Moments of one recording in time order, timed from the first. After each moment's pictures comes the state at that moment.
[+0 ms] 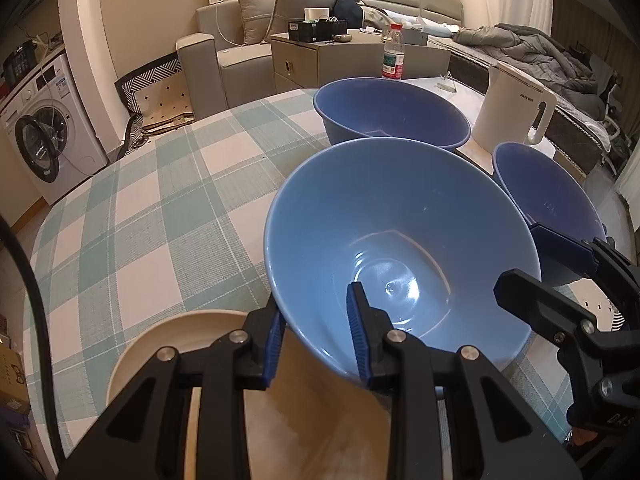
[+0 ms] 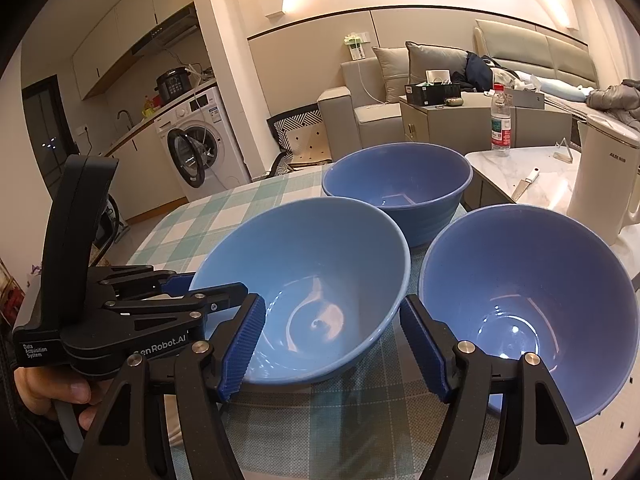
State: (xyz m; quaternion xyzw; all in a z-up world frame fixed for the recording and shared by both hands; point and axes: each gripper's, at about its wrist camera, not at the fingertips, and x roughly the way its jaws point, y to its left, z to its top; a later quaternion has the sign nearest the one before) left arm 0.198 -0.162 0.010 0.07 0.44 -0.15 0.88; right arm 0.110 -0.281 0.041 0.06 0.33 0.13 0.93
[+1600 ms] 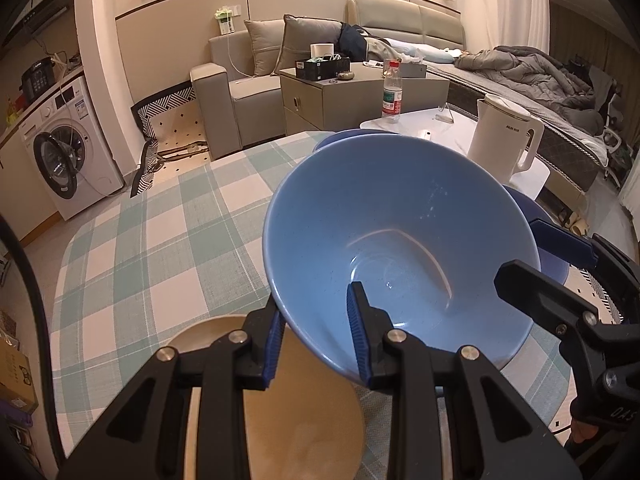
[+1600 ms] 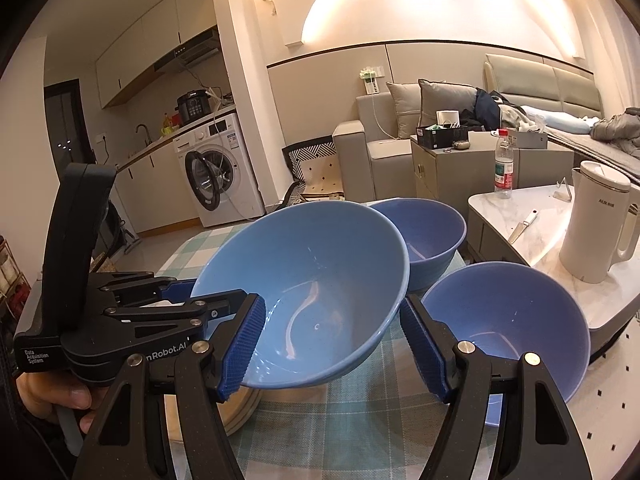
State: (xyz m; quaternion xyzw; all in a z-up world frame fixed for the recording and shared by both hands) left arm 0.162 -0.165 0.064 0.07 0.39 -0.14 0.91; right arm 0.070 -0.288 0.096 0.05 0.28 0.14 0.95
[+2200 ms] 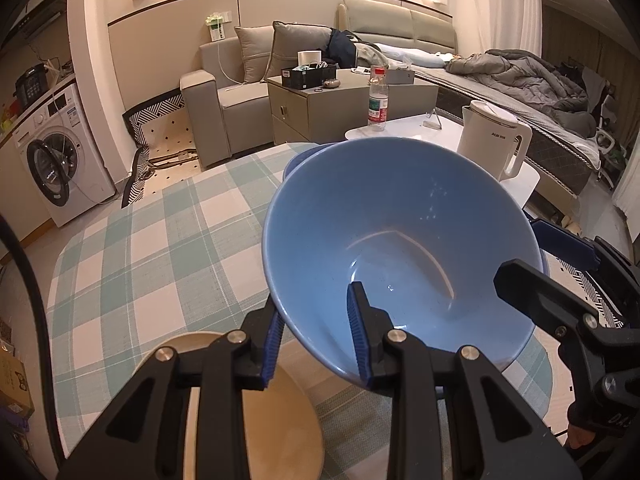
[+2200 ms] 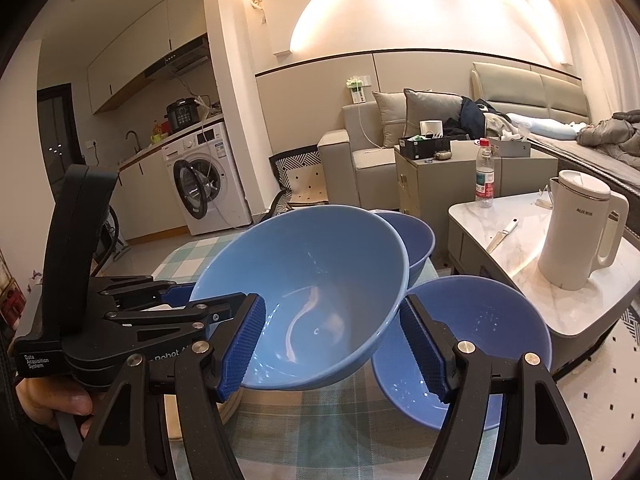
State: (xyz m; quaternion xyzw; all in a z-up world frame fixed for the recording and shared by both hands) left arm 0.163 -0.194 0.075 0.07 0.38 -0.15 0.91; right arm 0.056 -0.310 0.118 0.05 0.26 0.11 0.96
